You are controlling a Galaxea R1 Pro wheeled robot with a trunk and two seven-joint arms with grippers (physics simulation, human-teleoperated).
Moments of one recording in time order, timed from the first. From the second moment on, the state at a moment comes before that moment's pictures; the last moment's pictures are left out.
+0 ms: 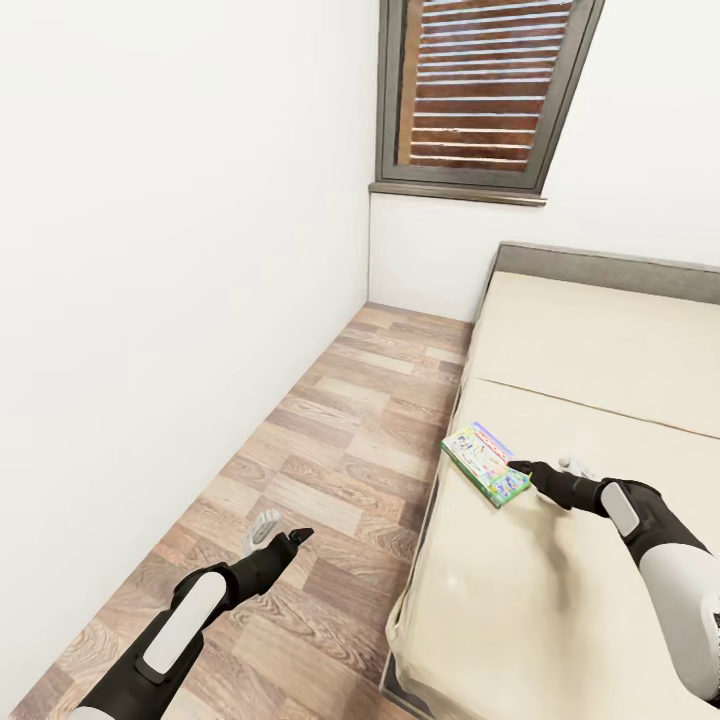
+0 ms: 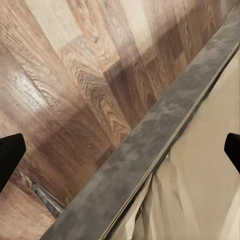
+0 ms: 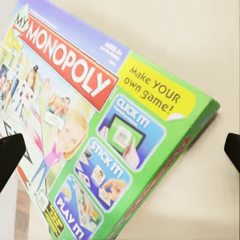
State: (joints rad) left arm -0.42 0.11 -0.30 -1.04 1.26 0.43 0.17; right arm -0.91 -0.30 -0.37 -0.44 -0.26 0.62 0.46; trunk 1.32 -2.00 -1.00
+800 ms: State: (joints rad) left arm -0.42 0.11 -0.30 -1.04 1.26 0.43 0.17; right arm -0.91 -0.30 -0.36 -0.44 -0.26 0.62 0.46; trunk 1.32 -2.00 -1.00
